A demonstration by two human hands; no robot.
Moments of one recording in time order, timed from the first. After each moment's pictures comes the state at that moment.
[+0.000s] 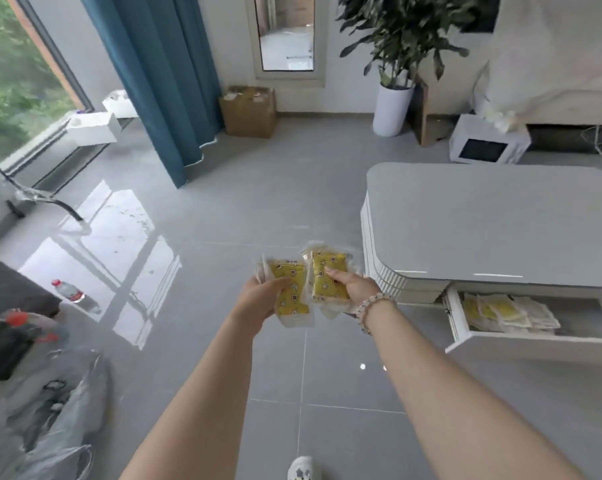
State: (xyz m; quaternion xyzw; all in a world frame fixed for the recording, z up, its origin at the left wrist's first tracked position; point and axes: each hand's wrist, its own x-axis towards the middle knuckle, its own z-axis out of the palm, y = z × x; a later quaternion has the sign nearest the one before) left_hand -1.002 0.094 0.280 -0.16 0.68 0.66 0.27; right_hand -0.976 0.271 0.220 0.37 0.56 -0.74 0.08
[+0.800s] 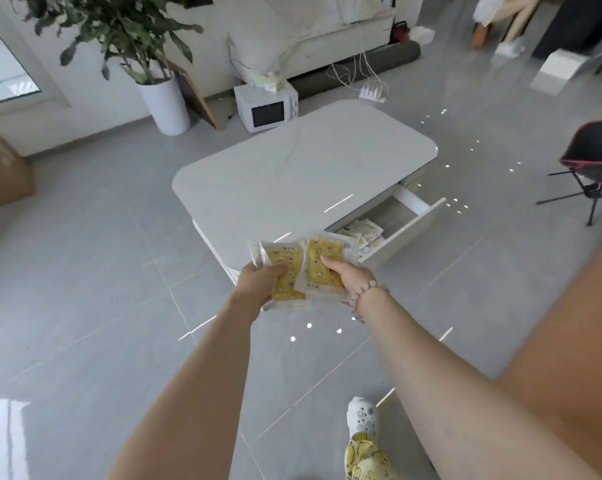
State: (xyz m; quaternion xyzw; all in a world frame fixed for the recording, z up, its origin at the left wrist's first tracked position) left_hand -0.982 0.364 0.260 0.08 0.70 0.52 0.48; right_hand -0.844 0.457 0.239 0.60 0.44 -0.66 -0.13
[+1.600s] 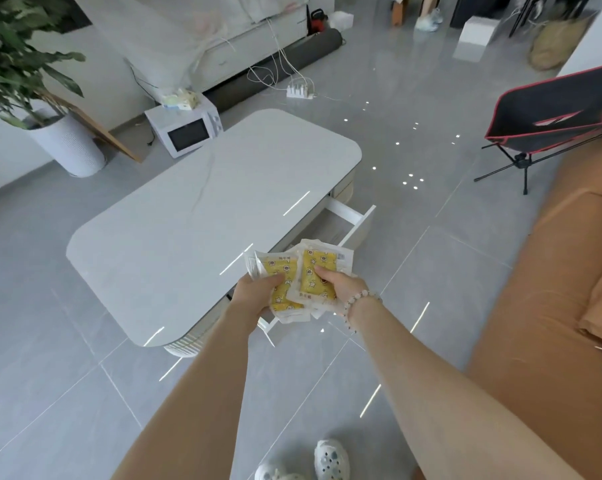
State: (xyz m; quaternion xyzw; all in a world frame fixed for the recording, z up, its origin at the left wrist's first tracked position) left_hand -0.866 0.627 0.248 0.11 0.72 0.44 0.53; right_hand -0.719 0.687 0.211 0.60 0.29 -0.72 -0.22
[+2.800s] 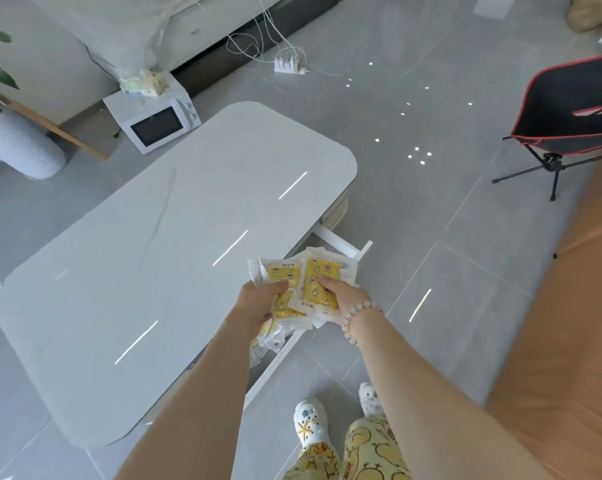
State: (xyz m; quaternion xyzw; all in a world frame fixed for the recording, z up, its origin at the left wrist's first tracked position) left_hand -0.877 0.915 0.194 0.07 0.72 0.39 0.57; right_hand -0.729 0.966 0.162 0.65 0.26 -0.71 -0.13
